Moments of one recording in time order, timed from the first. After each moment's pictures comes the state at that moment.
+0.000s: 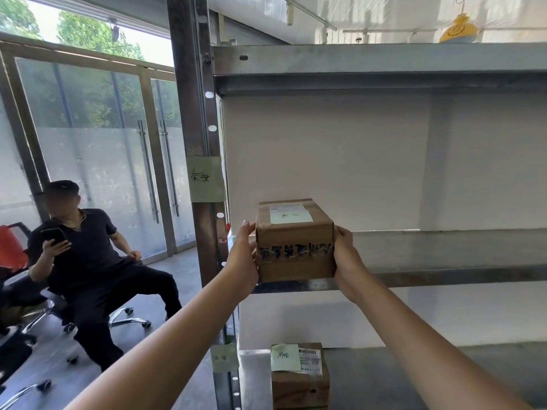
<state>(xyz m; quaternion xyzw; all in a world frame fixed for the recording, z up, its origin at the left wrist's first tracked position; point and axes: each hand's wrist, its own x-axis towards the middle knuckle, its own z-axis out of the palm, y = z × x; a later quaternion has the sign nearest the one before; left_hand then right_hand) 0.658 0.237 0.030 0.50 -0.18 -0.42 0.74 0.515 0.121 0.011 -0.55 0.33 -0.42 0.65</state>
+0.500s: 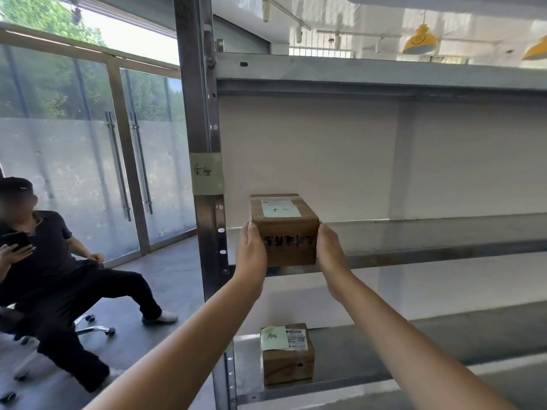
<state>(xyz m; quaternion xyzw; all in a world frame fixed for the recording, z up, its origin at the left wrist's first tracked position) 0.622 0.266 0.020 0.59 -0.28 -0.28 0.70 0.503 0.178 0.006 -0.61 0.40 -0.46 0.51</state>
